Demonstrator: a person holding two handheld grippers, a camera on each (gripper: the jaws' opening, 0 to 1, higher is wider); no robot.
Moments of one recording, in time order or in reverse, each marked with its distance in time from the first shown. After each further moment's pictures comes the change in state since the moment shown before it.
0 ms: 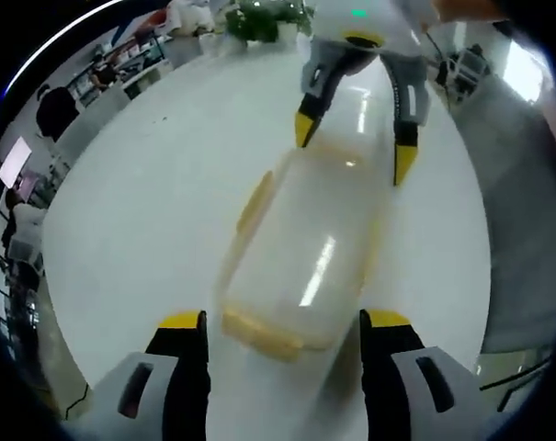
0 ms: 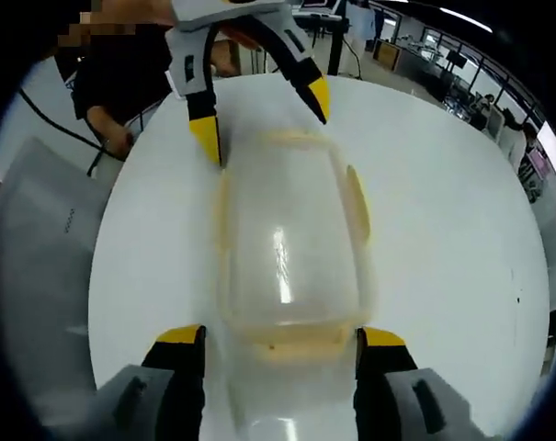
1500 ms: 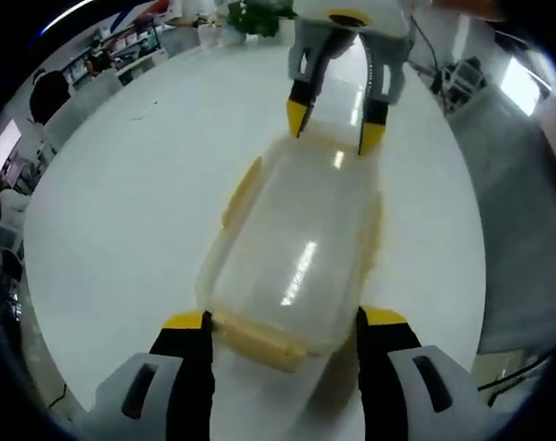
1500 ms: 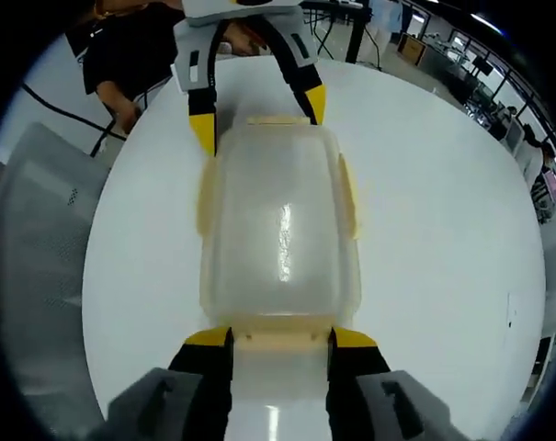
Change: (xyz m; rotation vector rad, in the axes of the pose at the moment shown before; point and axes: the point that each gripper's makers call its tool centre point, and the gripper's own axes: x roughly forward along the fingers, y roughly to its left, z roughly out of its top) left arm 0.013 -0.007 -0.009 -0.045 0.007 -0.089; right arm -0.002 -0.019 -0.004 -0.092 0.122 0.022
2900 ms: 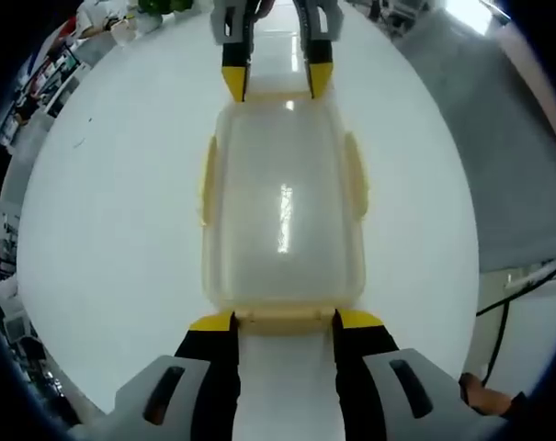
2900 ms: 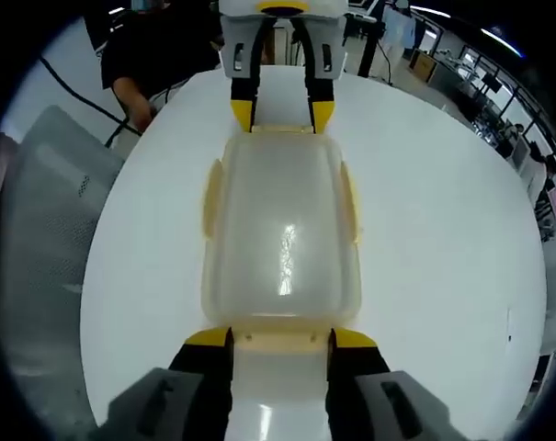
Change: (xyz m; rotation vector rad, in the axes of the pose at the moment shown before) left arm -0.007 0.006 -0.014 0.315 0.244 -0.117; right arm -0.001 0.001 -0.002 -0.063 -0.071 0.023
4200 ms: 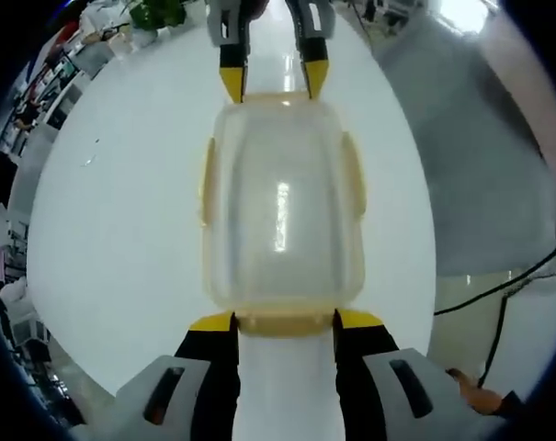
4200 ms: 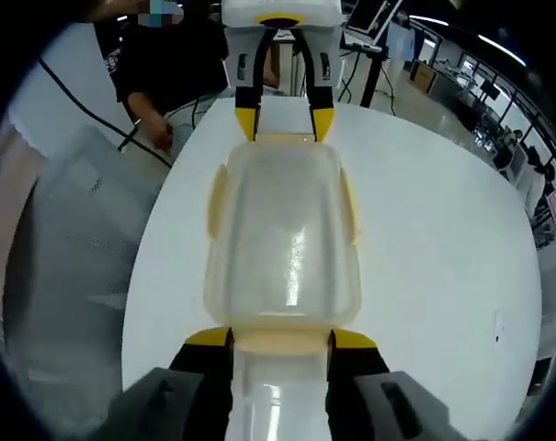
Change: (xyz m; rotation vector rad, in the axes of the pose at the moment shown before) left arm -0.057 -0.031 0.018 0.012 0.011 0.001; right arm -0.057 0.033 0.021 -0.014 -0.058 0.011
